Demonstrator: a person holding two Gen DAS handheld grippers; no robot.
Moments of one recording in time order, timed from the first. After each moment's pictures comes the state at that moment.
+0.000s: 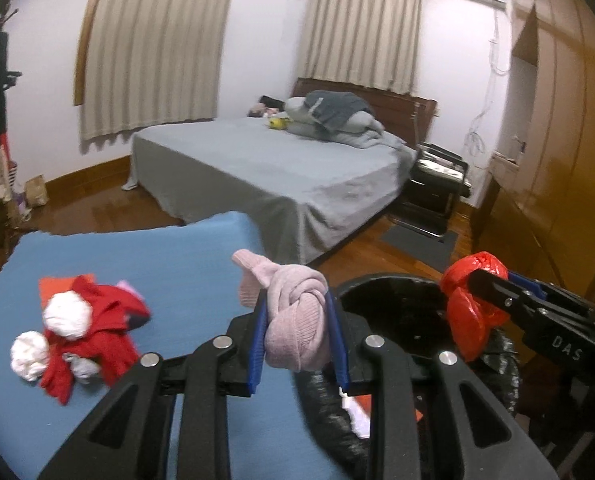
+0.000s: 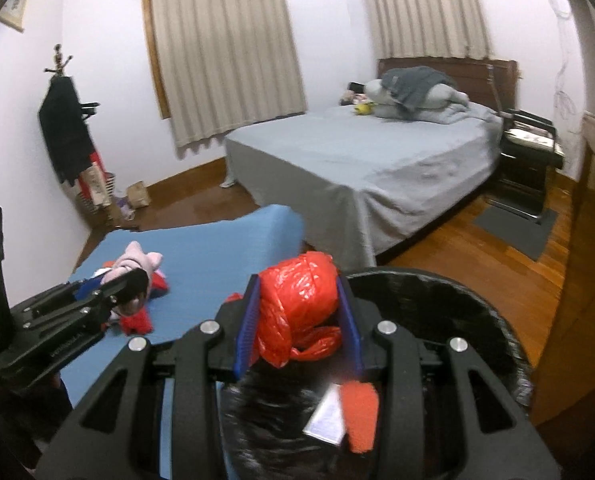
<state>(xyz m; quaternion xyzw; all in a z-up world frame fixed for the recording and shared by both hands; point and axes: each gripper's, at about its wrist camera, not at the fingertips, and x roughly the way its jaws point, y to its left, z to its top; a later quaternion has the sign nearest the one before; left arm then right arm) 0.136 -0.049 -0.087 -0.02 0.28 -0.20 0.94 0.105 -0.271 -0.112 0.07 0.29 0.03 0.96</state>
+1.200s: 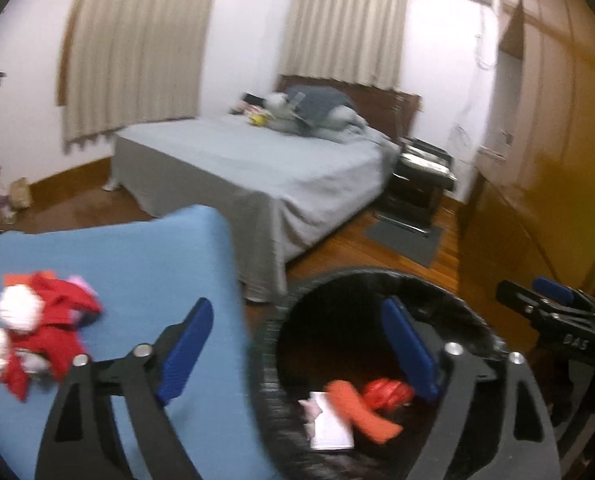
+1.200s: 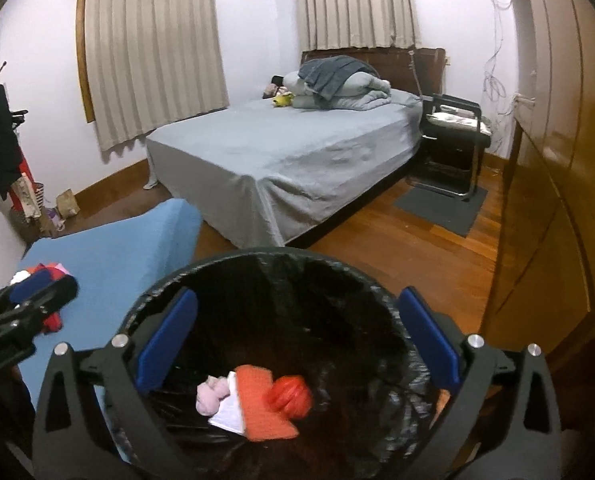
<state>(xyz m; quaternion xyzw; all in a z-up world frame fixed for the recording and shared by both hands) 0.140 -0.076 -0.108 -0.02 0.27 -0.20 0.94 0.092 -0.340 -0.145 0.07 0.30 -0.08 0.95</state>
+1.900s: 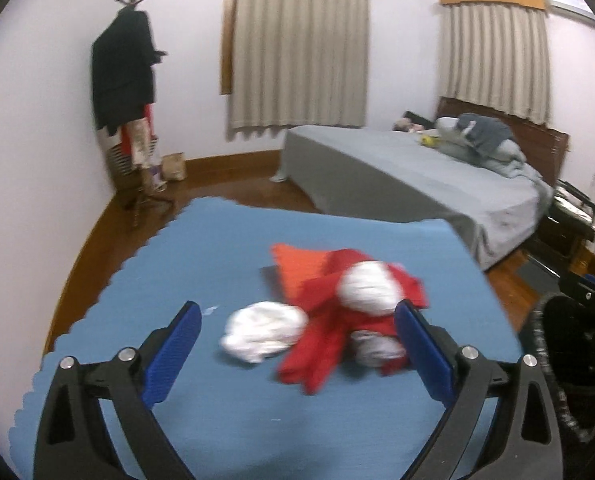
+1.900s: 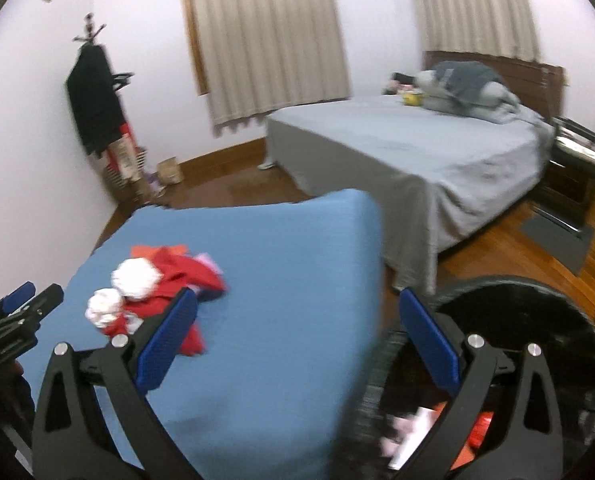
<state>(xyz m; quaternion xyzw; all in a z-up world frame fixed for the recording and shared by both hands) 0.128 0.194 -0.127 -0.04 0.27 0.07 0.96 0.190 -0.107 -0.147 0.04 0.30 0.13 0.94</state>
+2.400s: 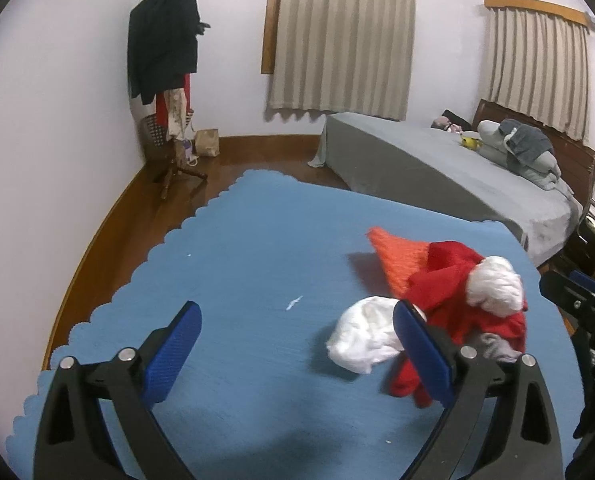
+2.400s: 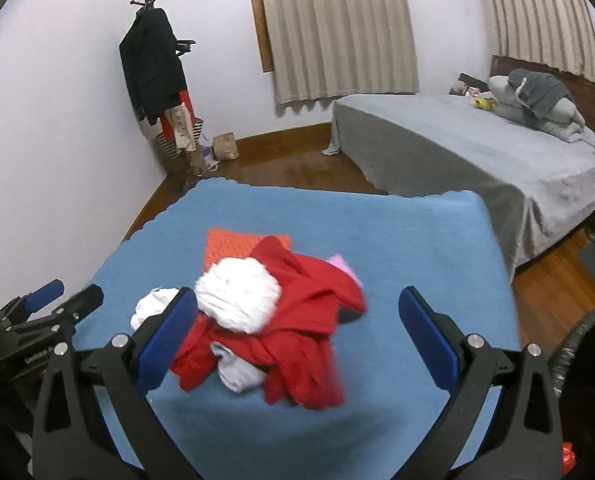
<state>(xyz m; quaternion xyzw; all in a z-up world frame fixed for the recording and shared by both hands) 0.147 0.272 -0.167 -0.08 0.29 0.12 0.94 0.232 0.019 -0.171 0.00 0.31 0.21 0.93</state>
